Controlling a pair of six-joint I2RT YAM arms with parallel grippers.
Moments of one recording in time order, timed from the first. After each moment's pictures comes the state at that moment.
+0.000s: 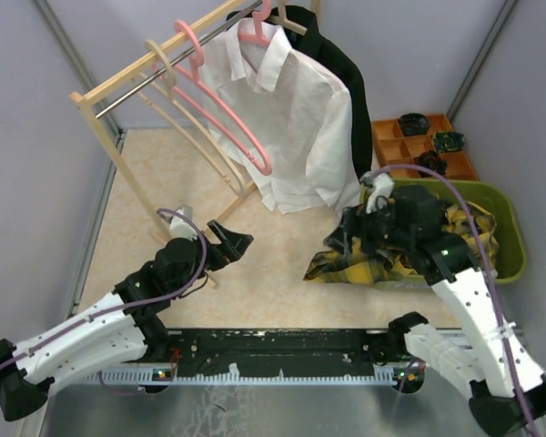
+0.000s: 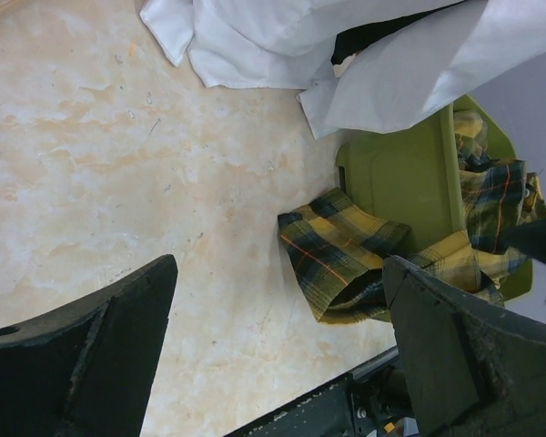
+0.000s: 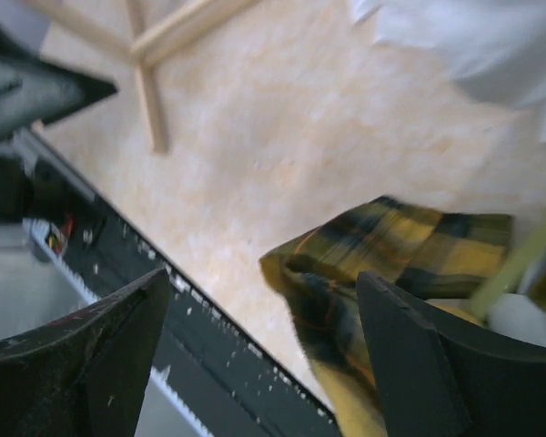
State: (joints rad) left arm -0.92 0.69 0.52 -0.15 -0.39 -1.02; right arm 0.30 0.78 0.98 -0.73 -0.45 0.25
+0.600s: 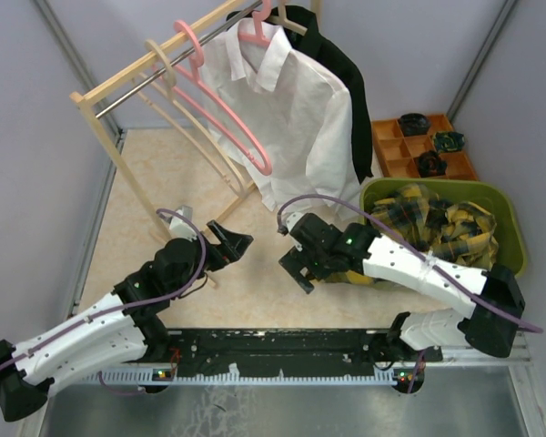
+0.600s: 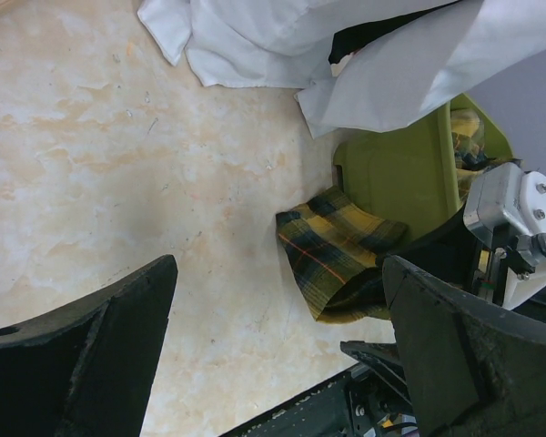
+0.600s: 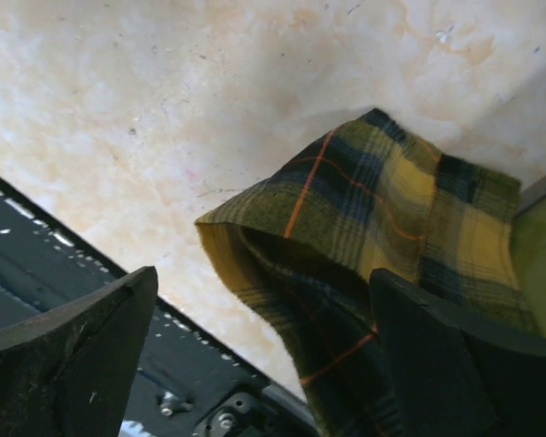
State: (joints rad) left arm -0.92 0.69 0.52 -0.16 -0.38 -1.02; right arm 0.98 1.25 1.02 -0.86 0.14 0.16
